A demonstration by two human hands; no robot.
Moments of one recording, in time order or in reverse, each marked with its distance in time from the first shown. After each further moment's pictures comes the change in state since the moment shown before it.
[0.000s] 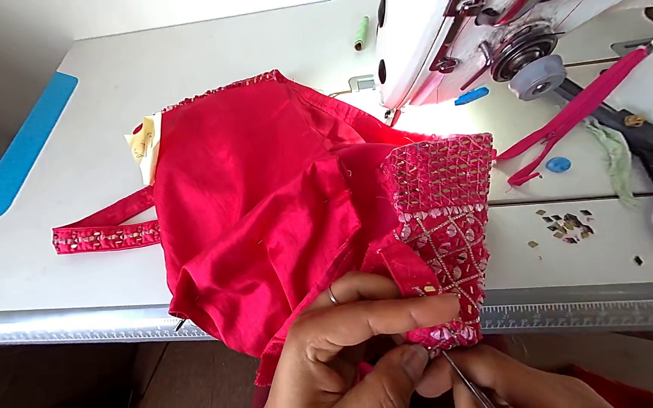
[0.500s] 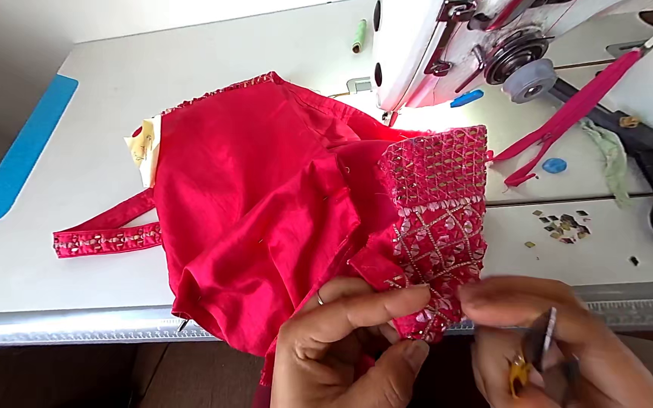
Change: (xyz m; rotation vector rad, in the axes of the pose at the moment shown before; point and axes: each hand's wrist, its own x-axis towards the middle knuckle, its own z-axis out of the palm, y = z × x) left_hand -0.003 -0.006 0.008 -0.015 0.149 0.014; right_hand 0.009 0.023 0.013 -0.107 0.447 -0.184
